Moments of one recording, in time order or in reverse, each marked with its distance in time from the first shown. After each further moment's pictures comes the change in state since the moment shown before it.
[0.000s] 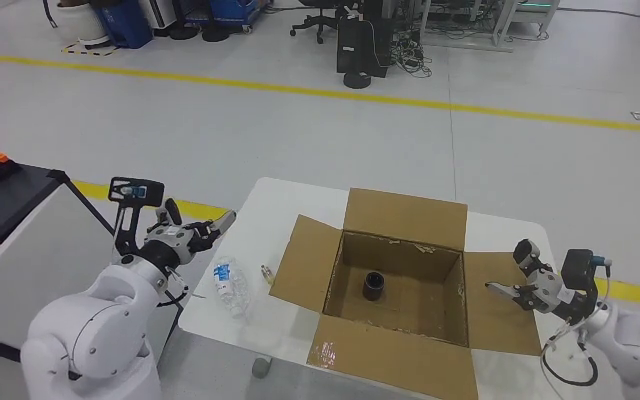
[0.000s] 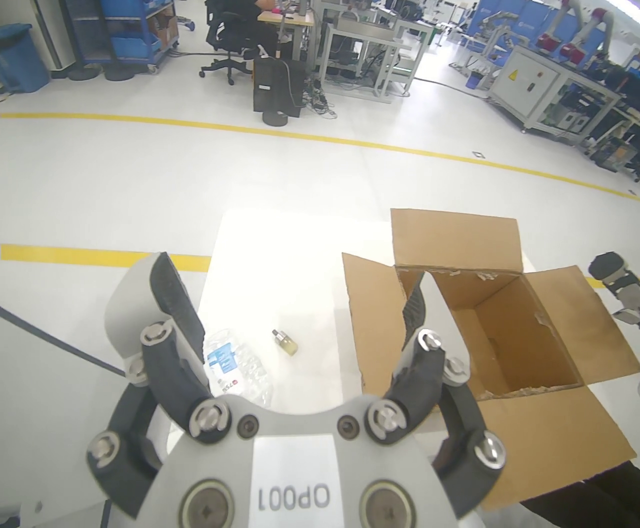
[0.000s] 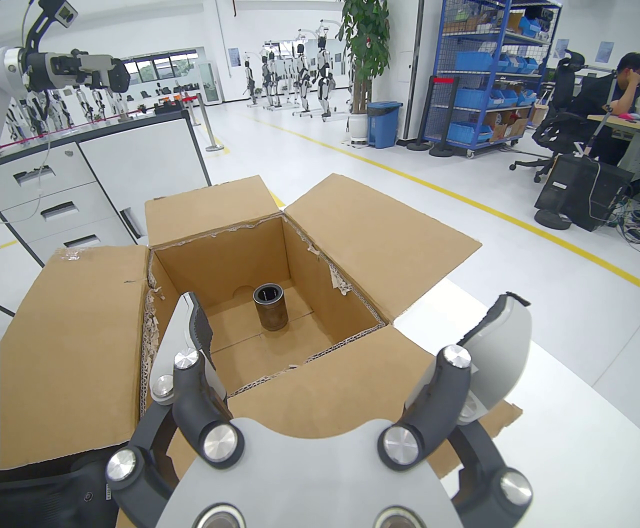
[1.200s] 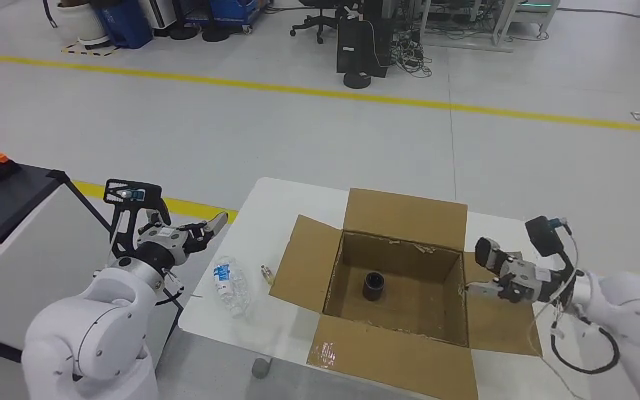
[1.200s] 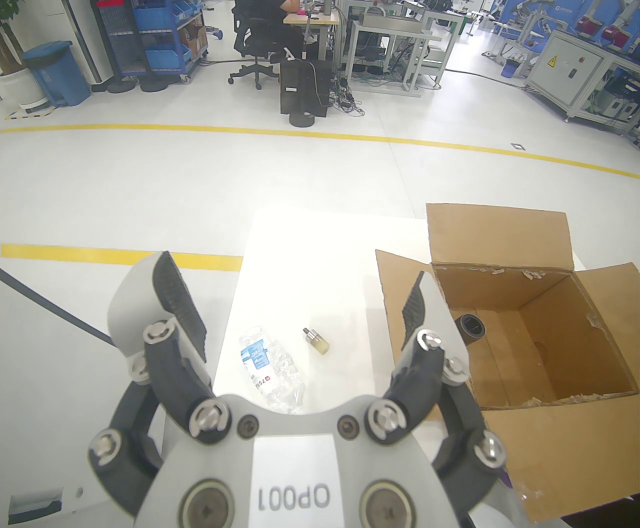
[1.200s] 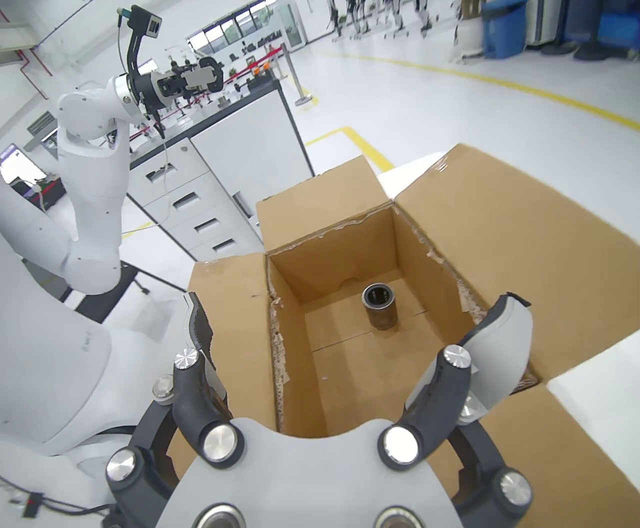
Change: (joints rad) left arm 0.013 0.010 0.001 0.001 0.062 -0.034 0.034; right arm 0.218 0.102 -0.168 -0.149 0.977 0.165 1.015
